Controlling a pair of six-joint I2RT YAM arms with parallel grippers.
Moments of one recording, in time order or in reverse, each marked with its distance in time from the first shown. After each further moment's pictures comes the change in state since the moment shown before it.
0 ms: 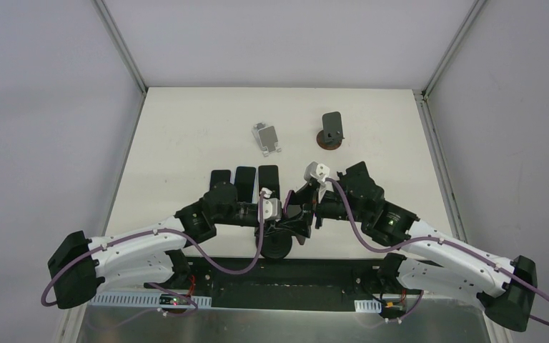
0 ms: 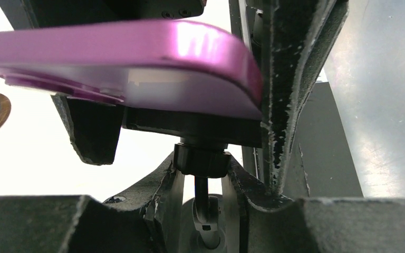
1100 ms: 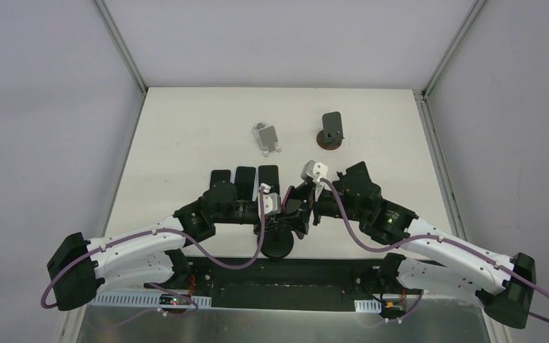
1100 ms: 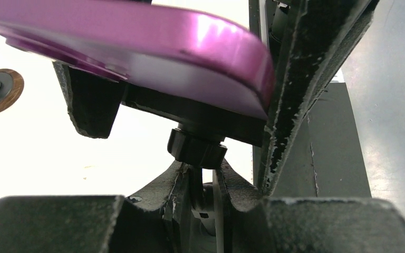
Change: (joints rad) left arm 0.020 -0.007 0.006 -0.034 -0.054 -0.037; right arm 0.008 0.021 0.038 -0.051 0.101 -0.071
